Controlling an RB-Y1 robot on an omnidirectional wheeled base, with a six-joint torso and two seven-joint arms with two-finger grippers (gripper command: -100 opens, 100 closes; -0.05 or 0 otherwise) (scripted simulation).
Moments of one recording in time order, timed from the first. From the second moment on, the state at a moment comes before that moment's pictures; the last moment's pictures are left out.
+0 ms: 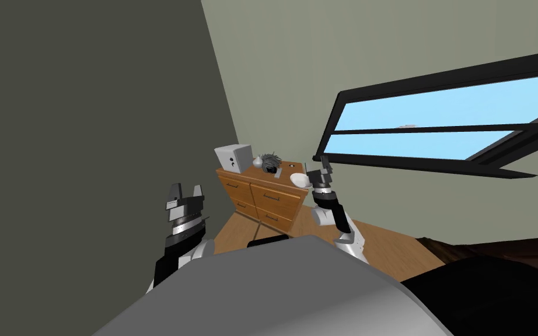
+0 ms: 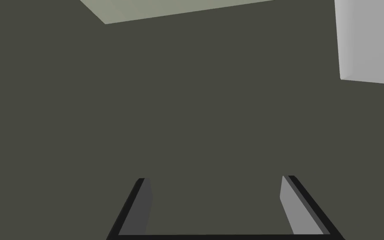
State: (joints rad) left arm 0.55 -0.03 0.05 -2.25 0.12 -0.58 -0.10; right arm 0.35 -0.20 -0.11 -2.25 -0.14 -0.49 -0.18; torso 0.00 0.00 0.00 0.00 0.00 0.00
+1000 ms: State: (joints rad) left arm 0.55 -0.03 0.05 -2.25 0.12 -0.58 -0.10; right arm 0.19 -0.37 -0.16 -2.09 -0.30 -0.25 -0.39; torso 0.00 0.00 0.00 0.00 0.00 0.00
